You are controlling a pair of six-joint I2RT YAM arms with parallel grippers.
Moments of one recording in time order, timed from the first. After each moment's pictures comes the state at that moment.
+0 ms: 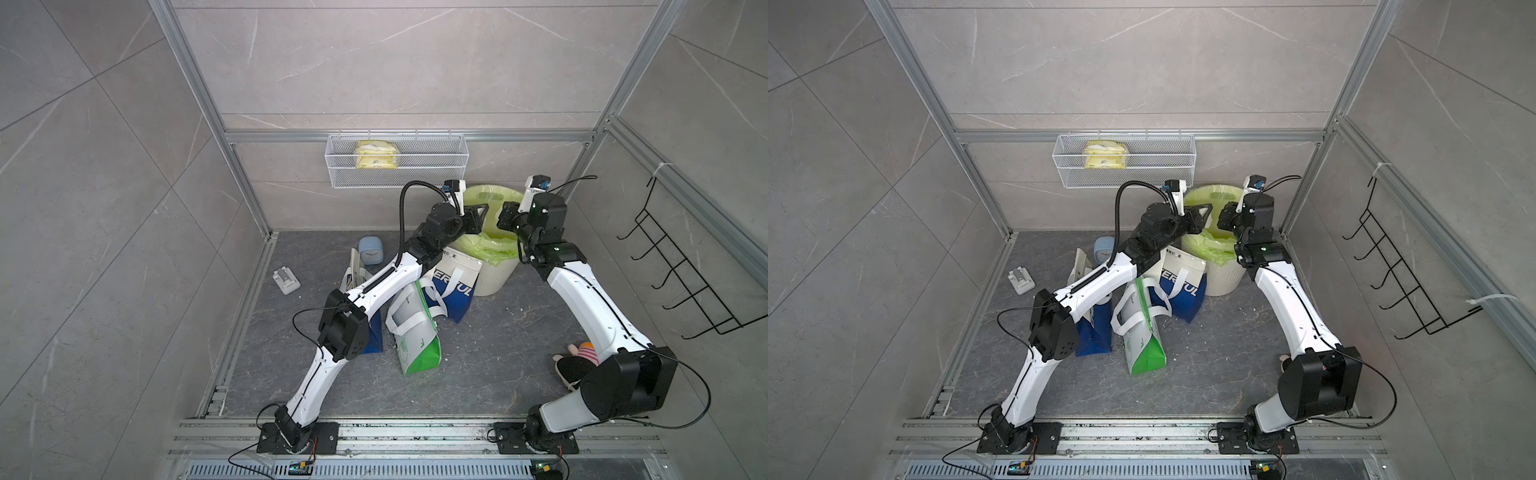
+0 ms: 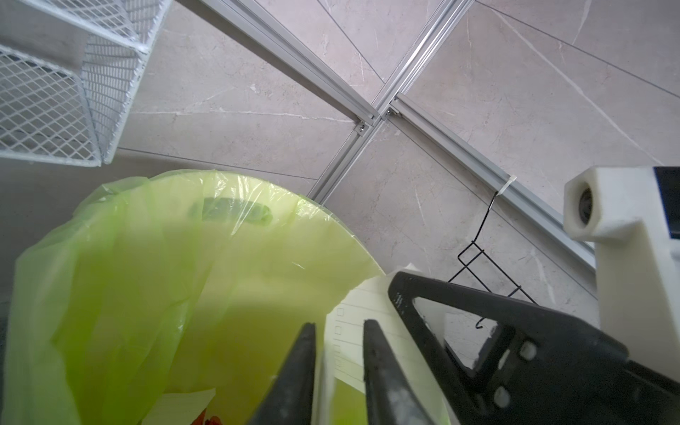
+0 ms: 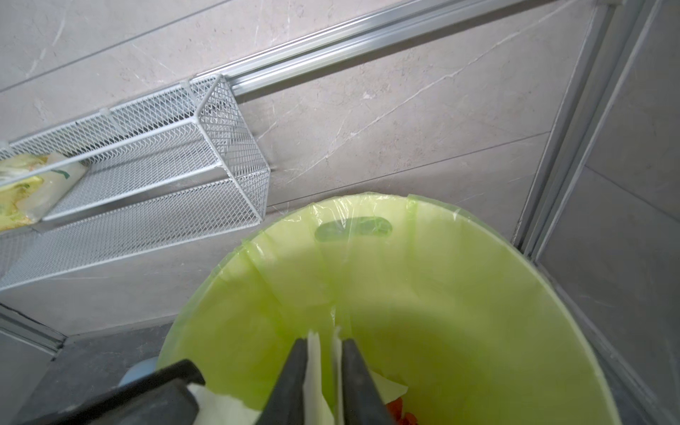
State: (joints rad) left arm -0.81 2.31 2.29 0.09 0.09 -0.63; right arm 0.13 1.53 1.49 -0.19 0.10 0.28
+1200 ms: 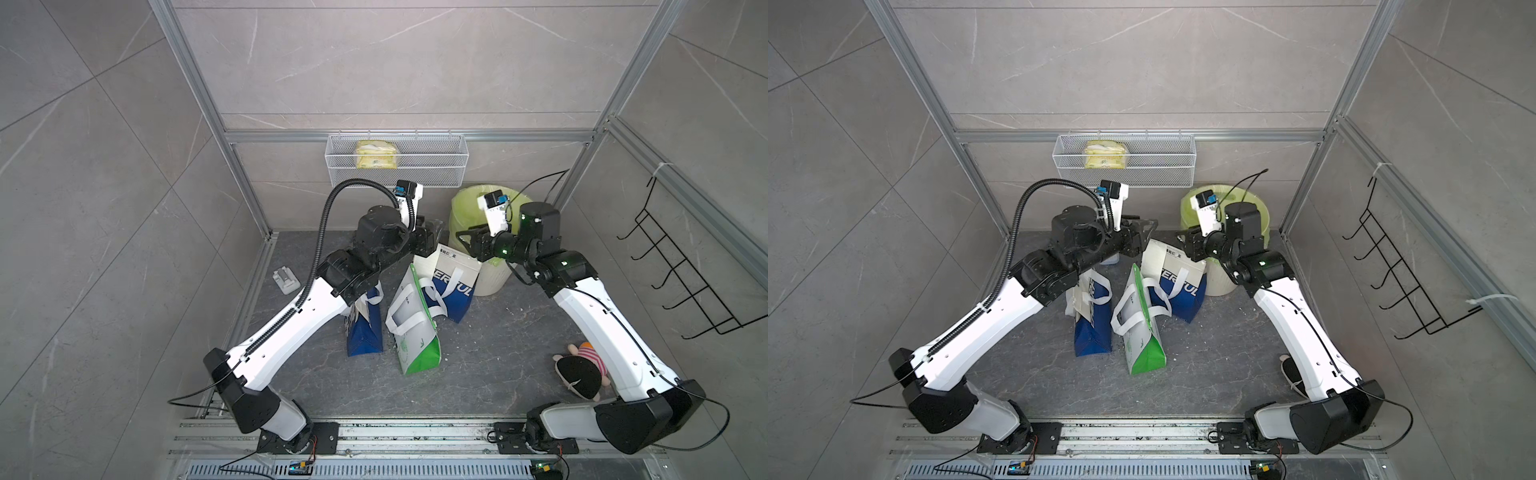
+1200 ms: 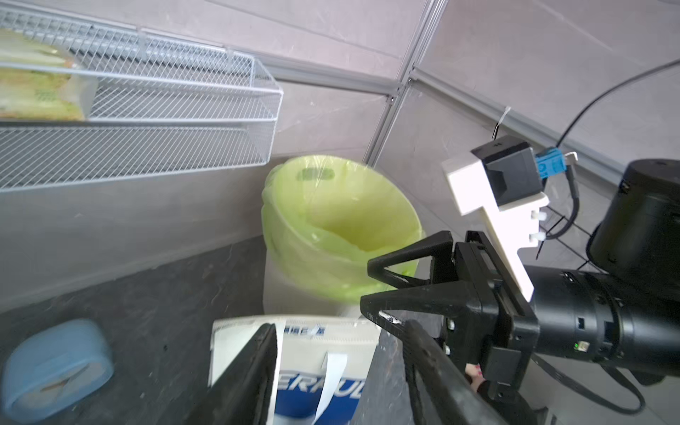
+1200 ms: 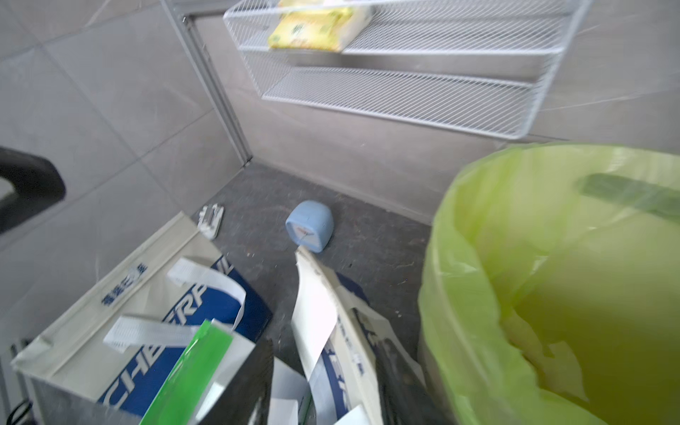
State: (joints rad) left arm -0.83 1.49 1.71 -0.41 -0.05 -0.32; right arm 0.34 1.39 1.52 -0.55 -0.33 -0.01
